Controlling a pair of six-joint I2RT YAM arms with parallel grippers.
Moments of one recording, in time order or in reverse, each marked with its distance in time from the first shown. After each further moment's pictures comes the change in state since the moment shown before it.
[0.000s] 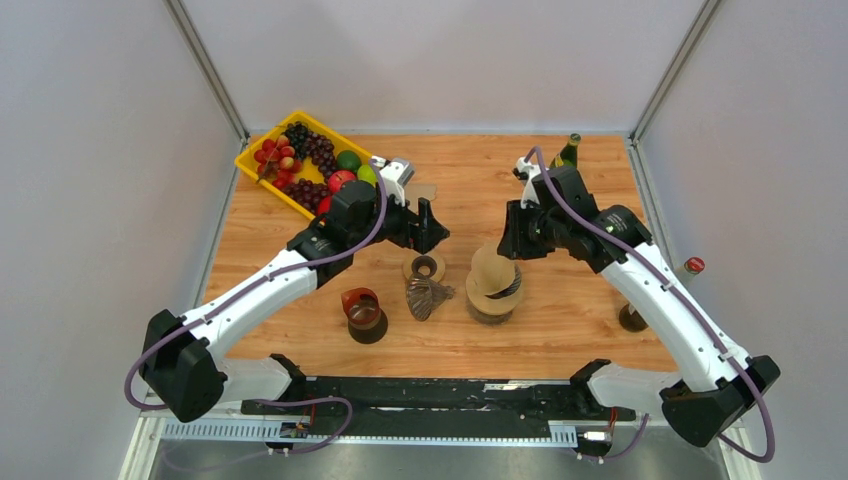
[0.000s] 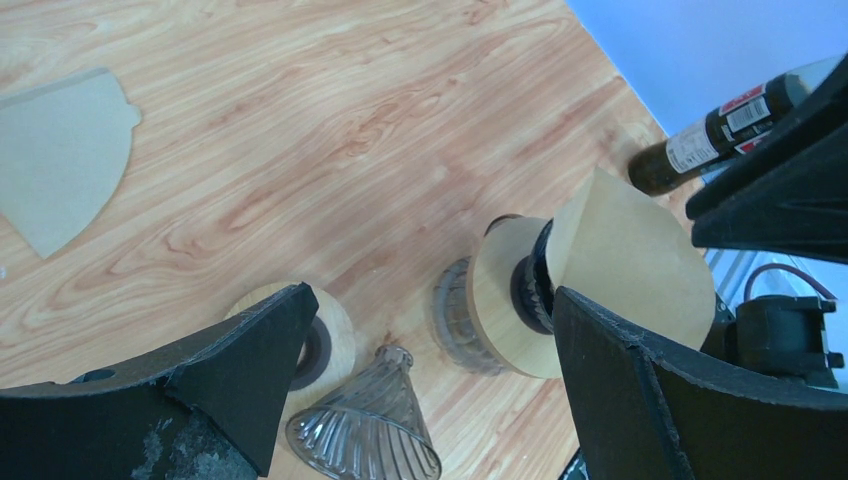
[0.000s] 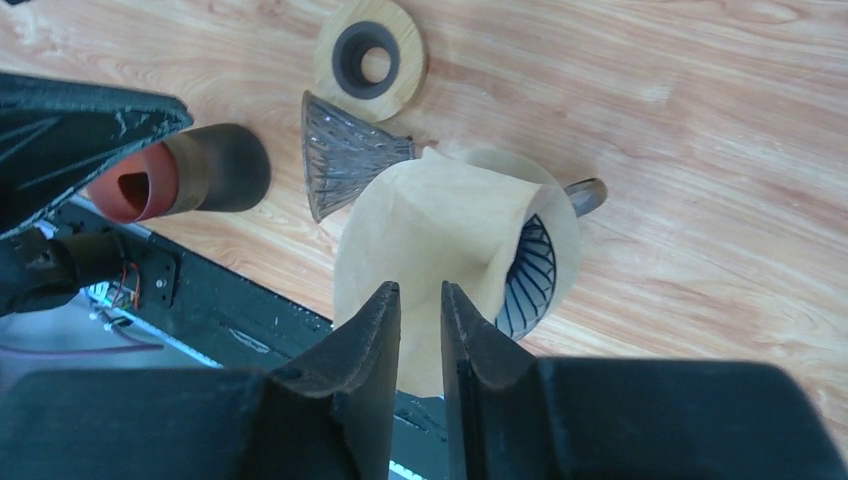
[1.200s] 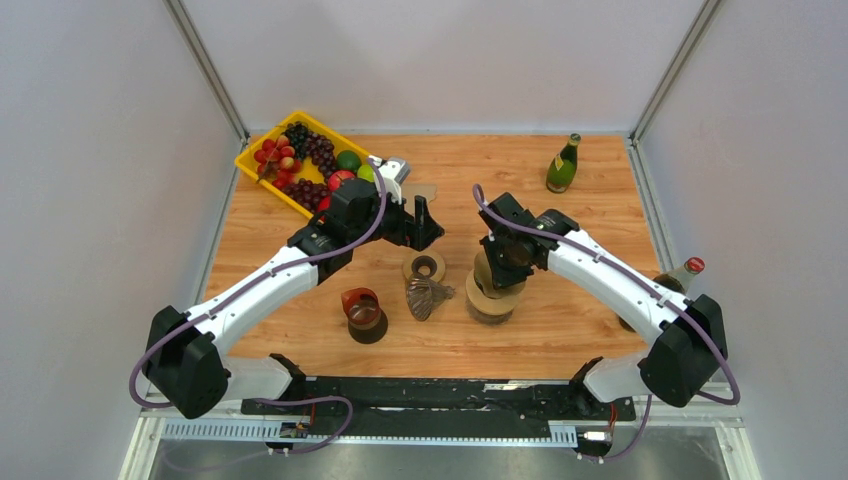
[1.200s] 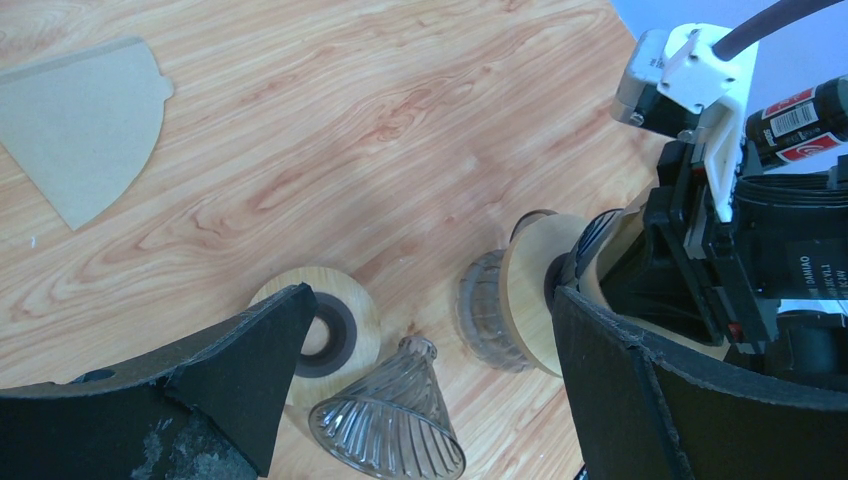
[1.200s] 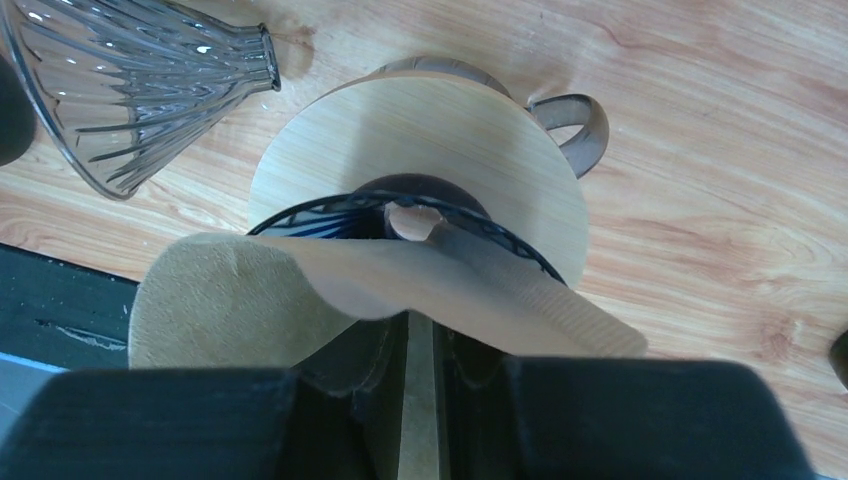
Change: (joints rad) left arm 0.037 0.023 -0.003 -0.022 -0.009 0.000; right arm 0.126 0.207 -0.172 0.002 0.133 0.008
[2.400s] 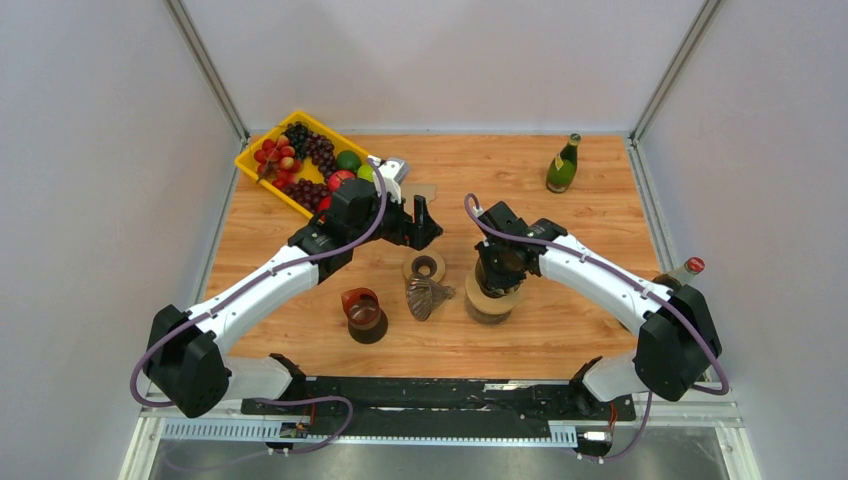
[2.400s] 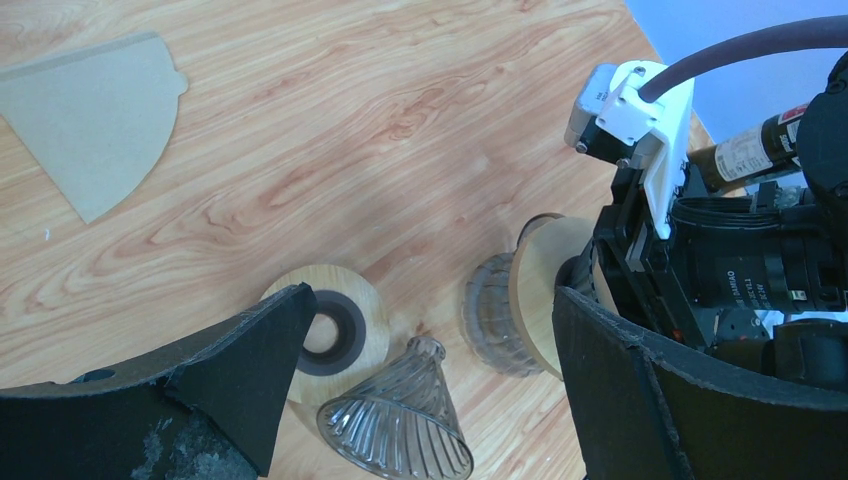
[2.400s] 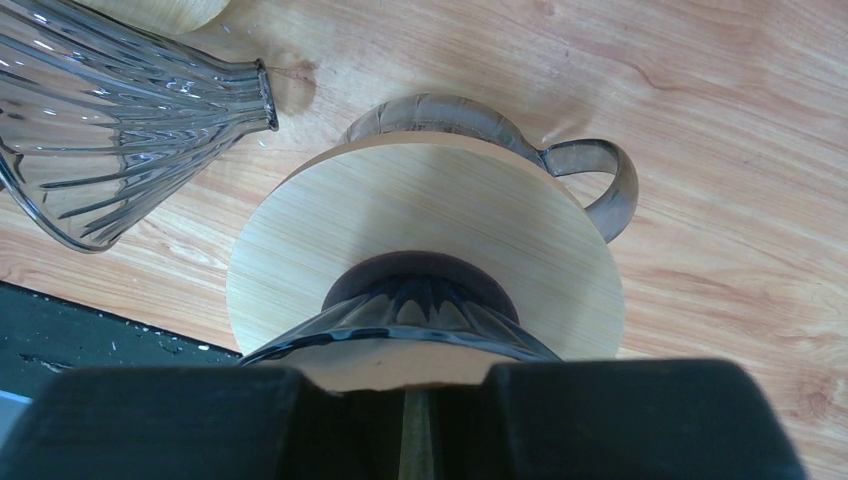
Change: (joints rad) left arm 0.006 0.006 0.000 -0.004 -0.015 0.000; right arm -0.001 0.040 -0.105 0.161 -0.019 -0.003
